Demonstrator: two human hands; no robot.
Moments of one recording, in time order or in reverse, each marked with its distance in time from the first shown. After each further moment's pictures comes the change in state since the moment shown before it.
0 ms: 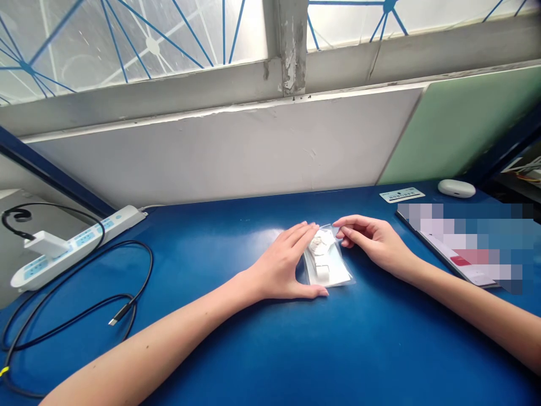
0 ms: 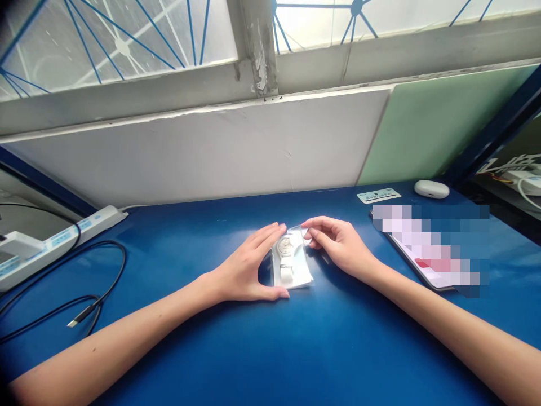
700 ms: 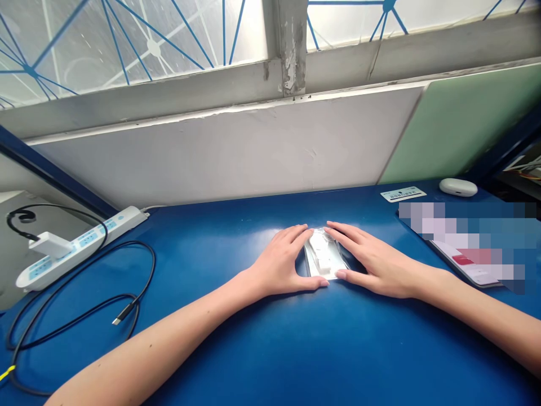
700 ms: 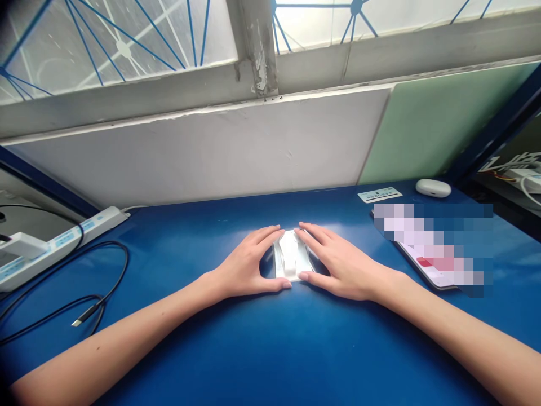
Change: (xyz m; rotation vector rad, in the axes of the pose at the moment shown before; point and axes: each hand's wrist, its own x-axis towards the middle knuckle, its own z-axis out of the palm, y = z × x) left_hand 0.001 0.000 0.002 0.033 0.001 -0.175; right_hand -0.021 0.003 -0.008 -0.823 -0.322 -0.401
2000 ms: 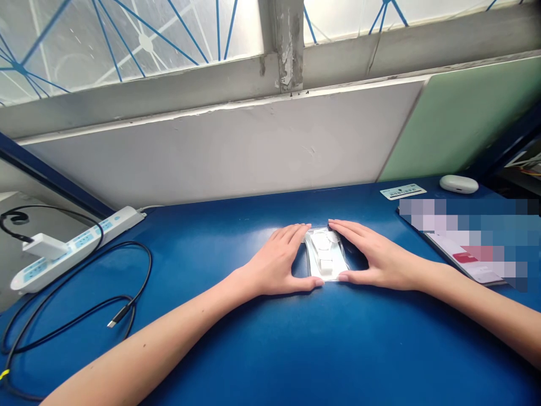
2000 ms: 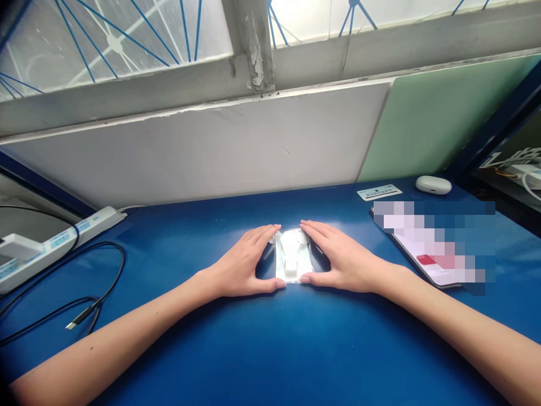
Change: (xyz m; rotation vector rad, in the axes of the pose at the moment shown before) left_hand 0.000 -0.002 -0.008 0.069 -0.113 0.045; right_hand 0.001 0.012 0.000 0.054 -0.035 0.069
